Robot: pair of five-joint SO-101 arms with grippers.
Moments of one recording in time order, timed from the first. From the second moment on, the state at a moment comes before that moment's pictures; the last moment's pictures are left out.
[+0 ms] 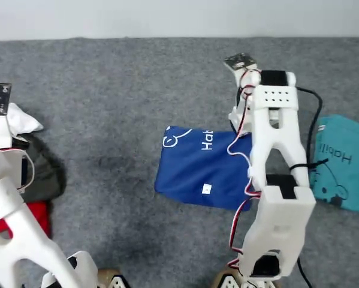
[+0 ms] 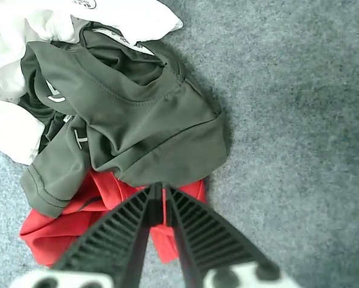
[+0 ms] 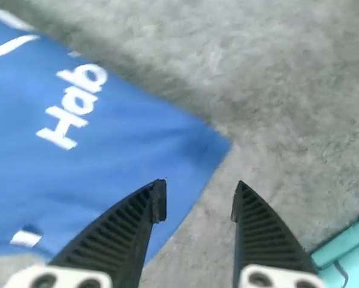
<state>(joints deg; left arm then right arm) -36.7 -32.2 10.9 97.9 -22.3 -3.1 26.4 -27.3 92.5 23.0</state>
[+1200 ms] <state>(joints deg) -36.7 -32.2 14.6 97.9 -22.3 -10.5 40.7 -20.0 92.5 4.6</state>
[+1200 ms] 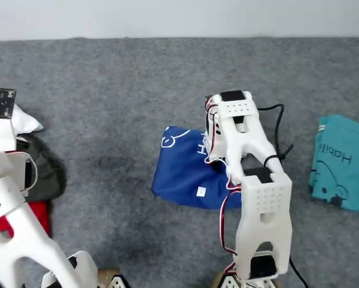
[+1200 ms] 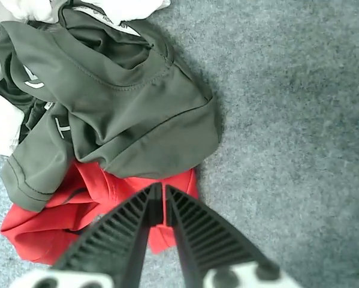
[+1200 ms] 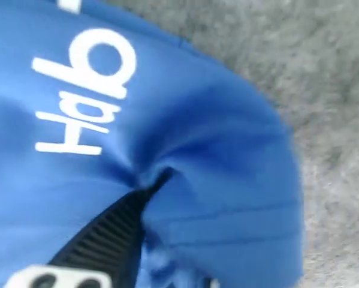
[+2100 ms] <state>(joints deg) -36.7 -32.2 14.6 97.9 -22.3 -6.9 37.3 -35.1 86.4 73.5</state>
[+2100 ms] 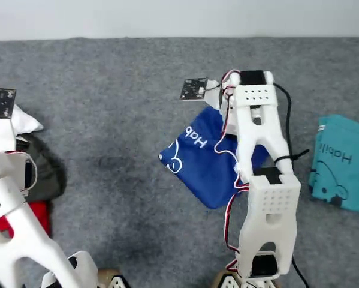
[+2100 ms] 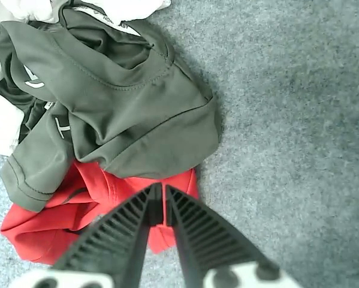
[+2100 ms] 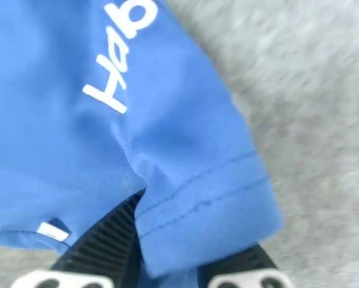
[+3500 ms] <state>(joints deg) -36.7 -32.2 14.6 97.9 -22.3 -14.2 19.2 -10.1 86.5 -39.7</state>
